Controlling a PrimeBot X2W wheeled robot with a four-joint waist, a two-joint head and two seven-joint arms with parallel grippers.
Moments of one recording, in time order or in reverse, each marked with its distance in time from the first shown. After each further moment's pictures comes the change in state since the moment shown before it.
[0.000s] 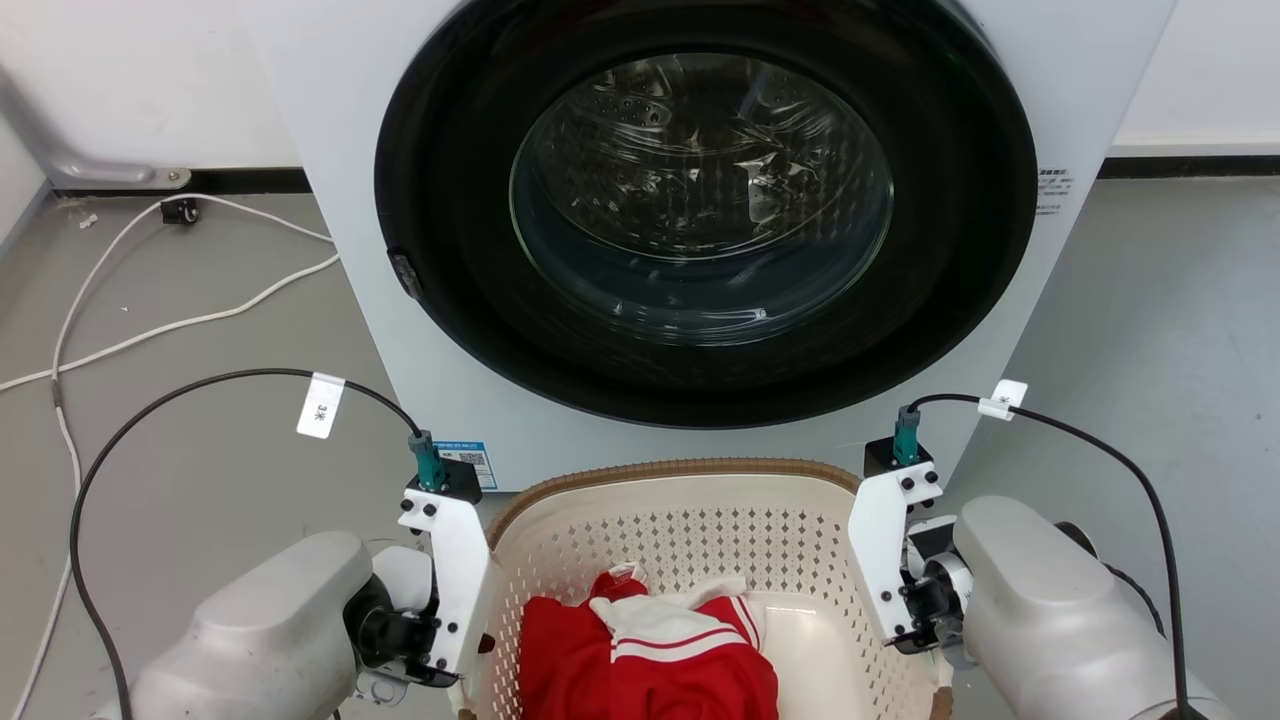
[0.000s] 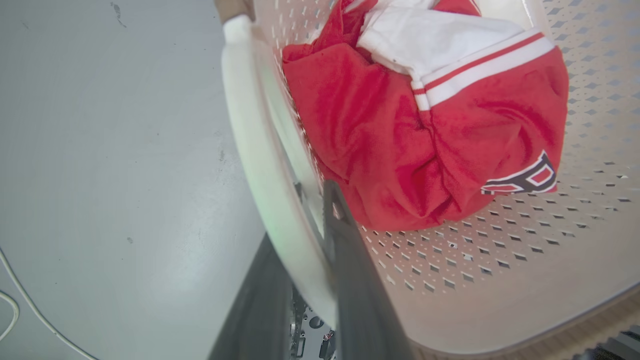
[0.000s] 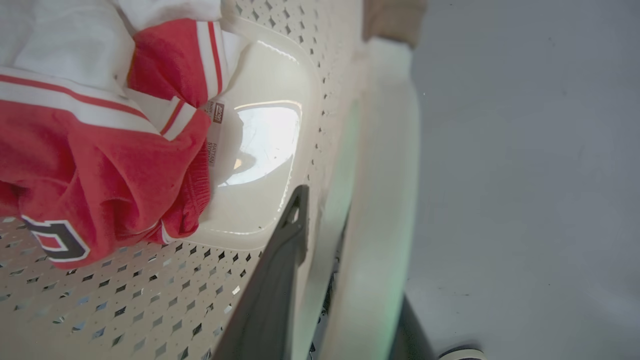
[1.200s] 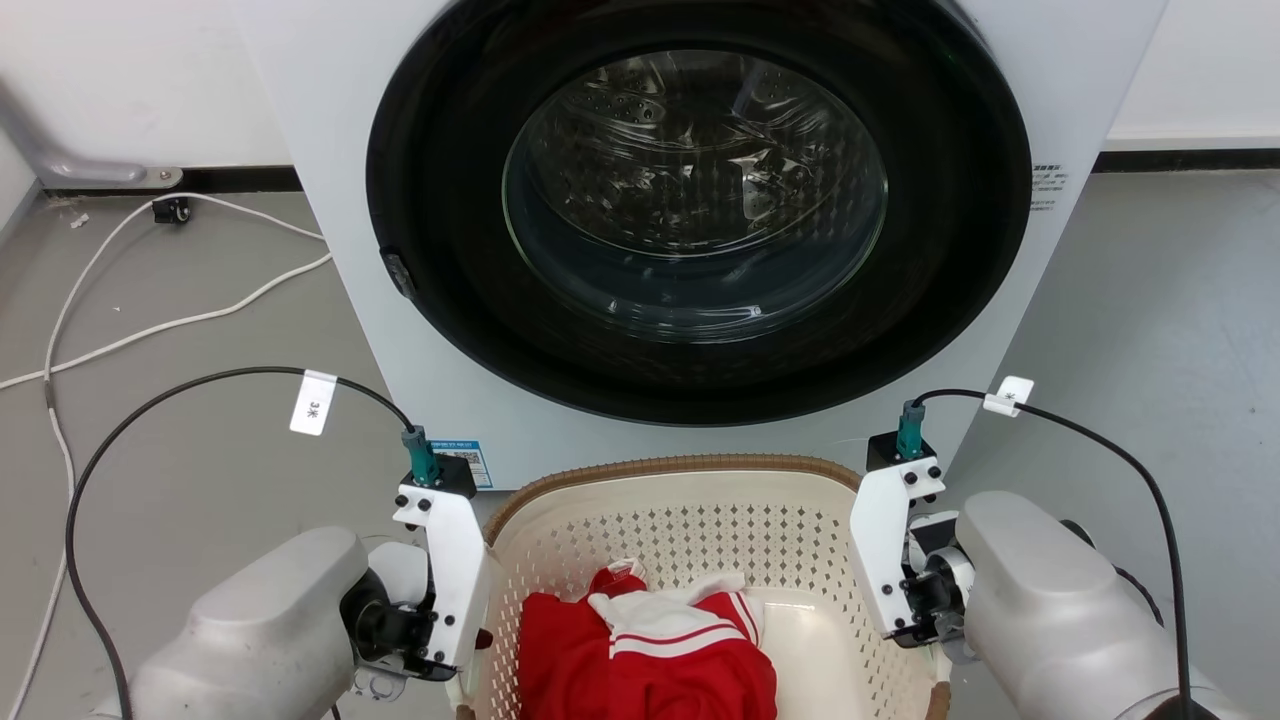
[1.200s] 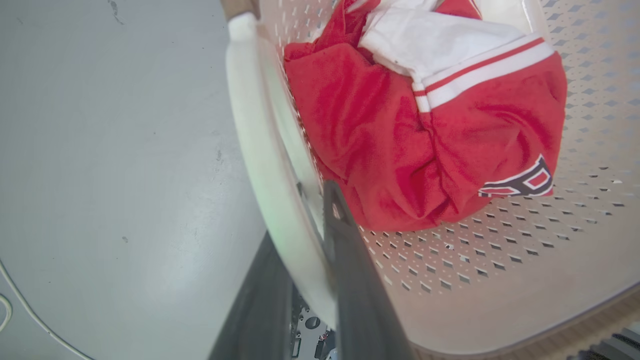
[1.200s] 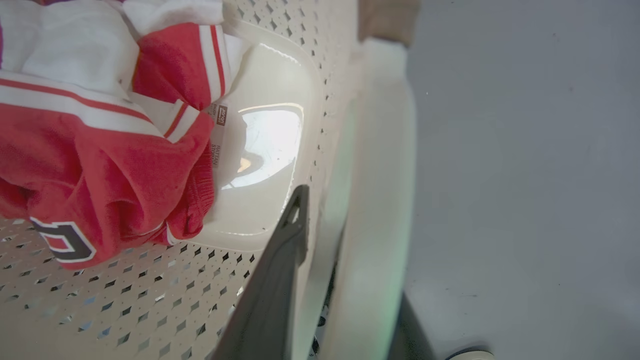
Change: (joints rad) left arm -0.007 -0.007 0.001 0.026 -0.019 0.000 0.003; right arm -0.027 0.002 0.046 0.044 0.064 0.000 -0.029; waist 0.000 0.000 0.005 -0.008
